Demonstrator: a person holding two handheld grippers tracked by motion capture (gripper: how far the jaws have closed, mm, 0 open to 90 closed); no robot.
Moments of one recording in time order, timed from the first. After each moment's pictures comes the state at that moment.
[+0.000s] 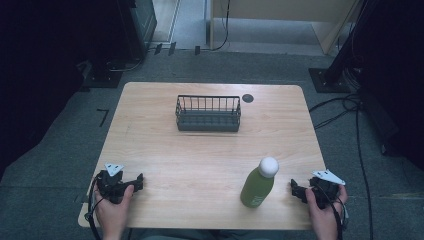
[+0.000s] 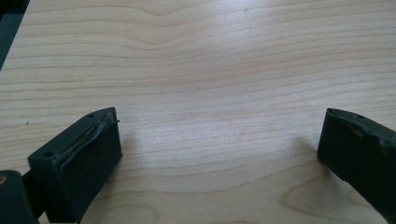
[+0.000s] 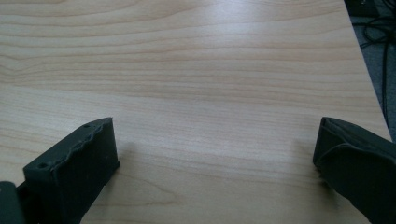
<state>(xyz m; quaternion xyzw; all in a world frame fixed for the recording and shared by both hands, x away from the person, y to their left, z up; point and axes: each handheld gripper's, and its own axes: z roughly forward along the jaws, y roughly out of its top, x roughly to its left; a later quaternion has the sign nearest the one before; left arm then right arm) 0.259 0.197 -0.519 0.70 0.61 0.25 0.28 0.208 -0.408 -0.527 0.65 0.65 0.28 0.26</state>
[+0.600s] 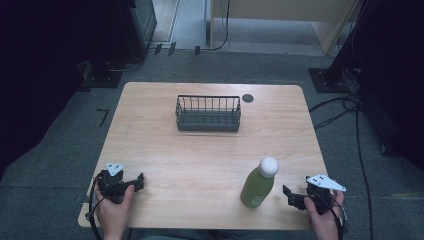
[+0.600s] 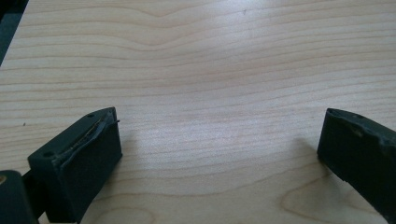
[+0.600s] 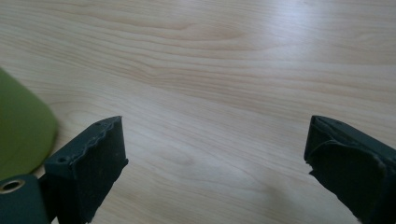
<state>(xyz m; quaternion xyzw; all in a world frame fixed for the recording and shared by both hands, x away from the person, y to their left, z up) 0.259 0.195 -0.519 0.70 0.61 0.25 0.28 0.186 -0.386 -0.504 0.56 0.71 0.37 0.22</state>
